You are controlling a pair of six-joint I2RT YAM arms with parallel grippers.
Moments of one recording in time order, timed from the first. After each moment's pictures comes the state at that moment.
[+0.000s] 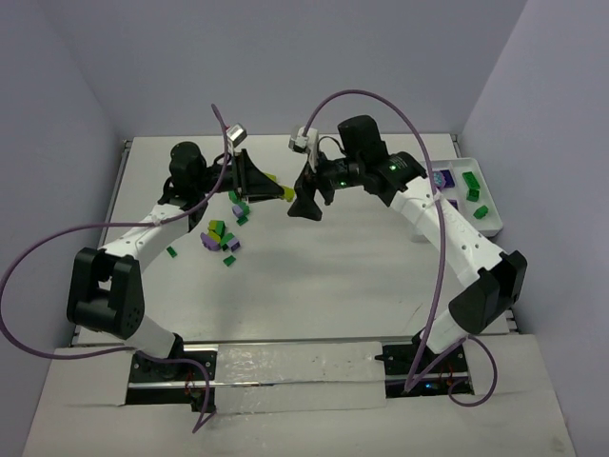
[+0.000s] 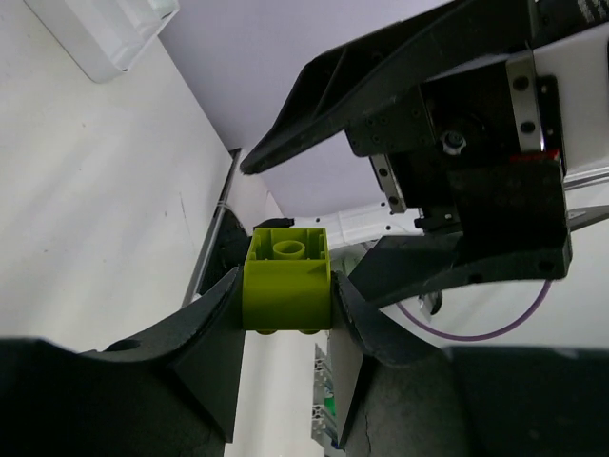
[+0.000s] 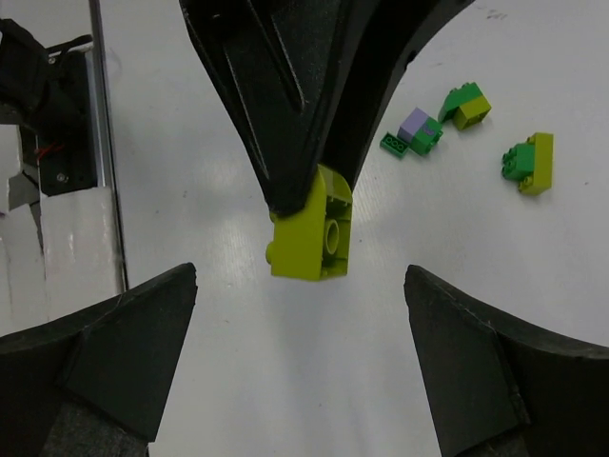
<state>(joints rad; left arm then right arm) -0.30 1.54 1.05 0.51 1.15 -1.17 0.55 1.53 1.61 -0.69 -0.70 -0.36</state>
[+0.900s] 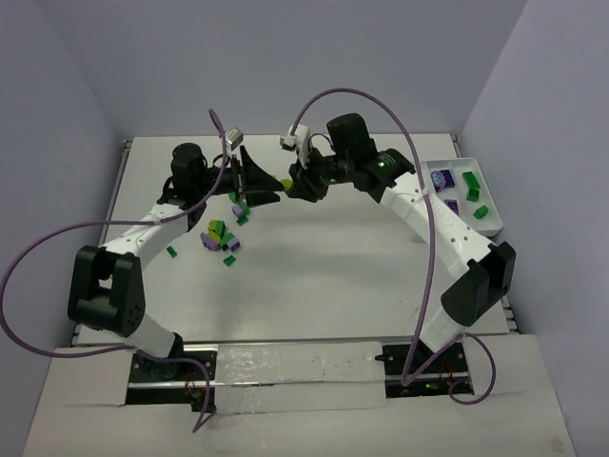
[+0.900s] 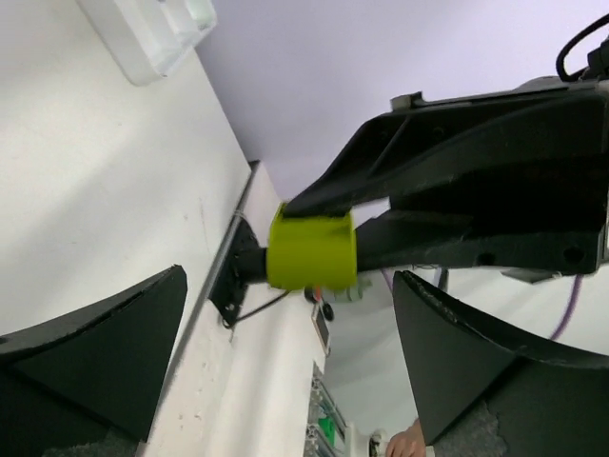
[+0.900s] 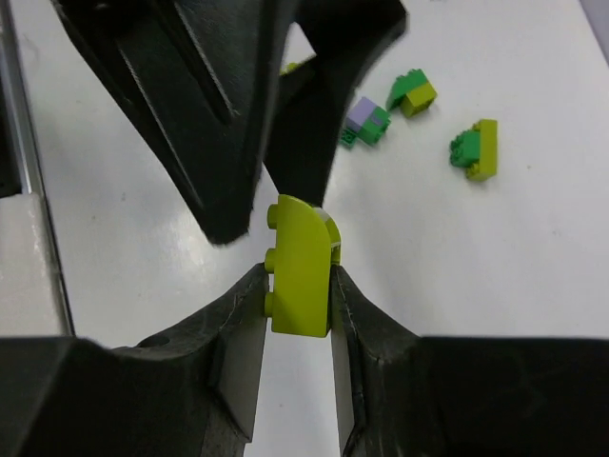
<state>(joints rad) -0.29 1.55 1.04 0.42 1.10 -1.14 0.61 1.60 1.67 -0.67 -0.54 -0.39</state>
